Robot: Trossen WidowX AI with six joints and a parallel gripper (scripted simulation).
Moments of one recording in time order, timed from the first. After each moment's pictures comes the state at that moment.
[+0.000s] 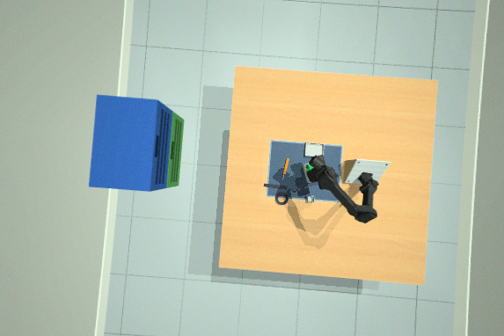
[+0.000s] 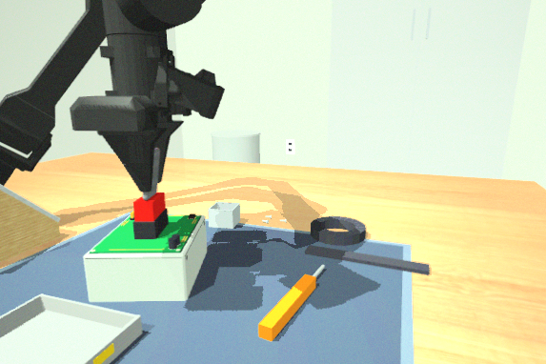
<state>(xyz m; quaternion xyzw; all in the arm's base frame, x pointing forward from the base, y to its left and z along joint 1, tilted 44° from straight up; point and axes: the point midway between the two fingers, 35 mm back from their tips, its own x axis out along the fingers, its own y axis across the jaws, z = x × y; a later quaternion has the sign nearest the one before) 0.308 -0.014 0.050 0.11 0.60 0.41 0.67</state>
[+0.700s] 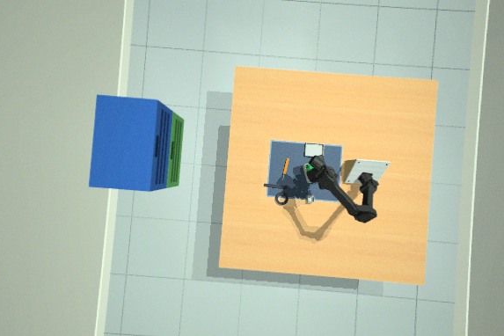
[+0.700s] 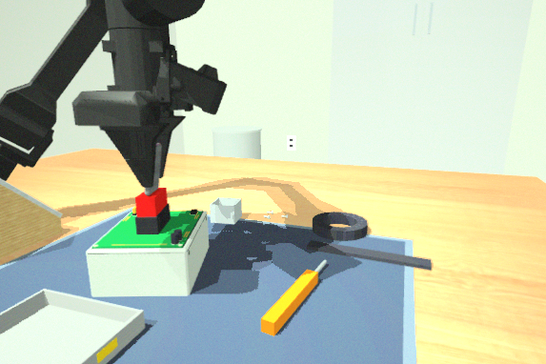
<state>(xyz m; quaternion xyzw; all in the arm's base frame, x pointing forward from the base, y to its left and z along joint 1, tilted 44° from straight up) 0.309 -0.015 0.052 0.11 0.60 0.41 0.67</state>
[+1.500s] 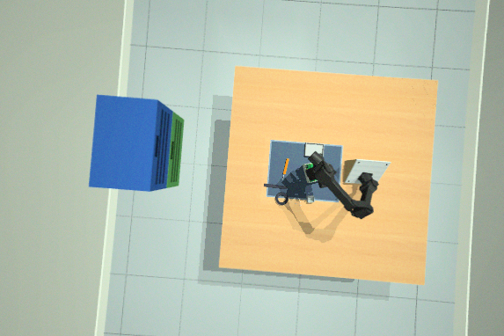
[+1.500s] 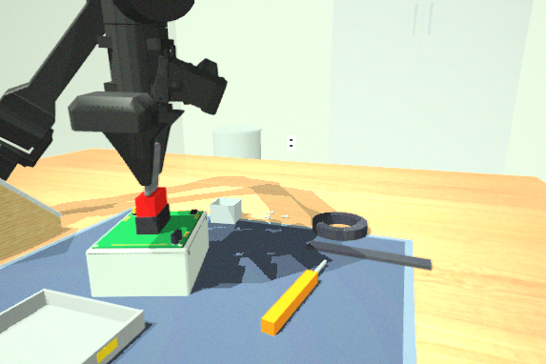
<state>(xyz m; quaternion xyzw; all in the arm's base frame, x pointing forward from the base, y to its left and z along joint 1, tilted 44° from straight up) 0.311 -0.021 0.053 0.13 0.61 0.44 0.65</state>
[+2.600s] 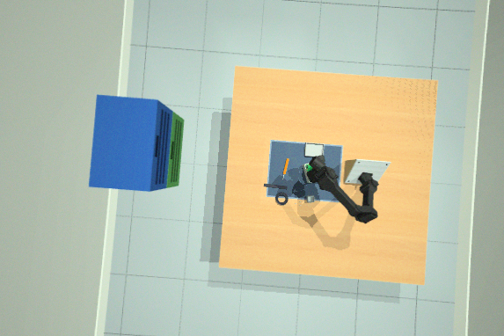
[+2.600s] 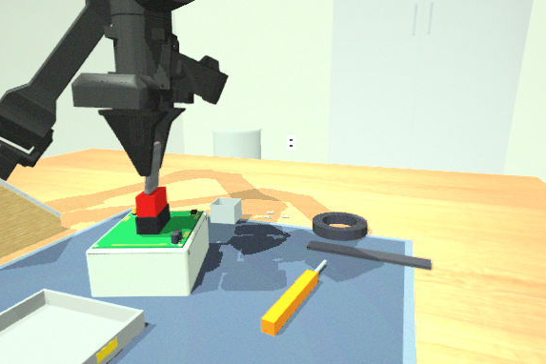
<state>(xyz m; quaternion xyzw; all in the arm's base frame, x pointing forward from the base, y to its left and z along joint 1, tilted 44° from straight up) 0.310 -0.023 0.062 0.09 0.61 0.40 0.67</state>
